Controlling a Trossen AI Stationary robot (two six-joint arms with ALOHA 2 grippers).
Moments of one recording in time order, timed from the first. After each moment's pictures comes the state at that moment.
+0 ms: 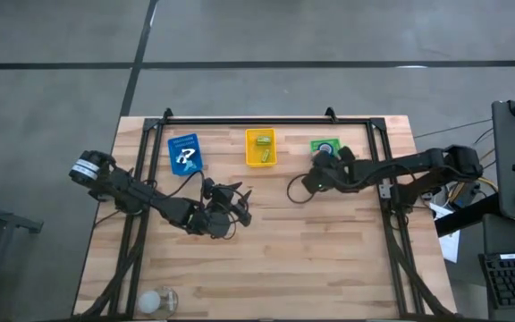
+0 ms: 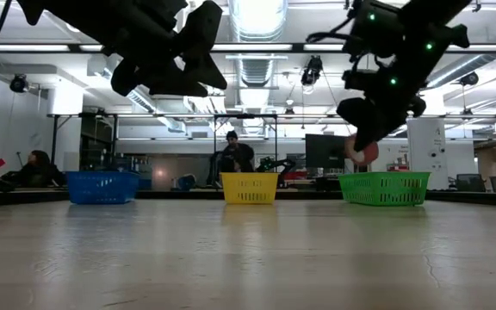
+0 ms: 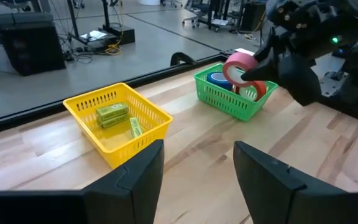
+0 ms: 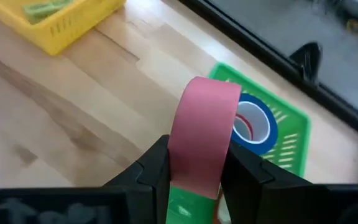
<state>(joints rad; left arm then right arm) -0.35 1.53 0.83 0.16 -1.09 -0.66 -0.06 1.36 0.76 -0.55 0.74 0.67</state>
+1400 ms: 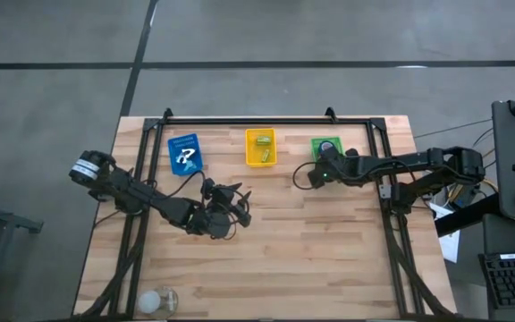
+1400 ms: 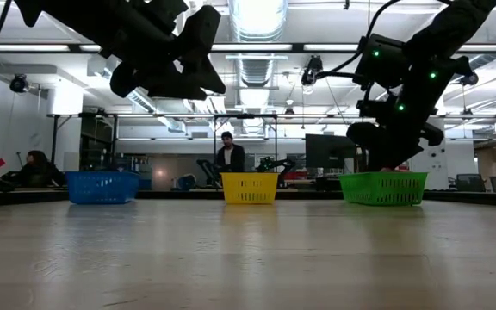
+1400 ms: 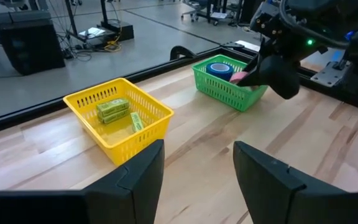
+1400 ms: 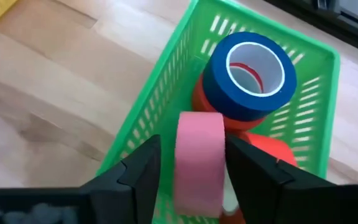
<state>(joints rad) -0.35 1.53 0.83 0.13 -1.07 -0.66 -0.21 1.34 0.61 -0.41 0.58 0.74</state>
